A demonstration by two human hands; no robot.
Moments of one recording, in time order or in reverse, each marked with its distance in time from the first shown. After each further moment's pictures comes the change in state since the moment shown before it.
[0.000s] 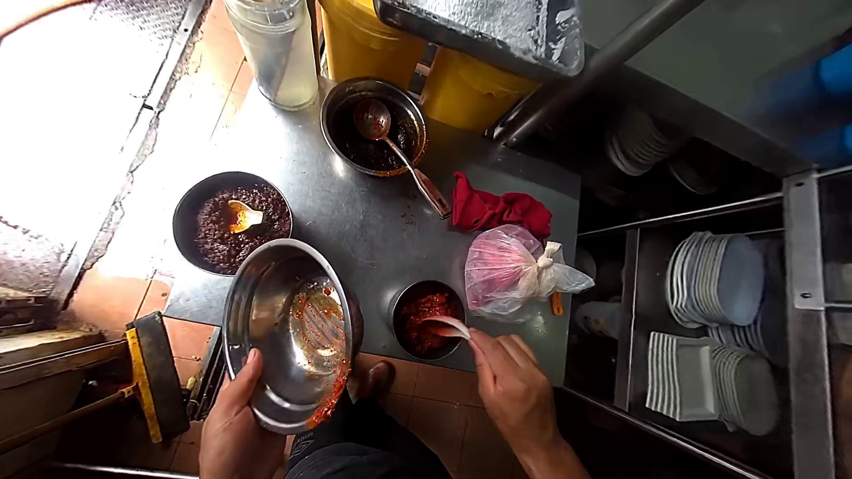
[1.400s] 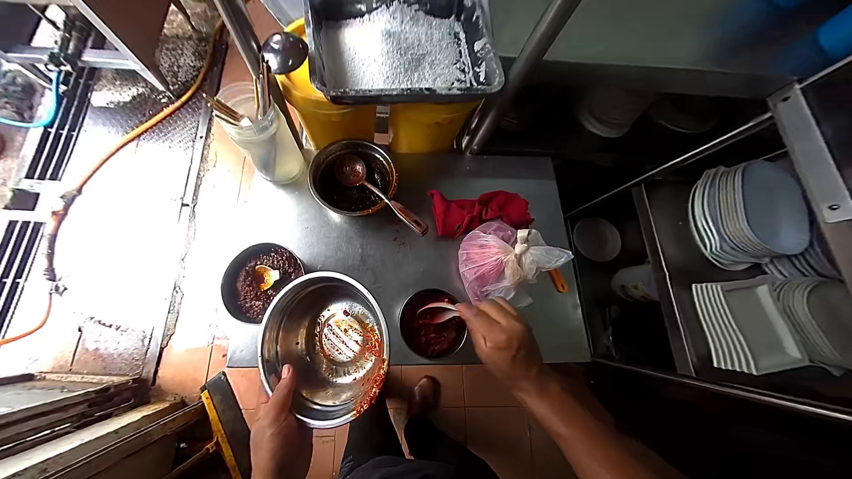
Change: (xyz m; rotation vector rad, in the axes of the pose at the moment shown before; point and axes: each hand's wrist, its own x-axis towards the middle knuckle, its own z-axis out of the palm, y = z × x) left_hand -0.008 0.029 0.019 0.227 -0.122 0.182; right_hand 0.023 0.015 0.012 0.090 0.089 -0.043
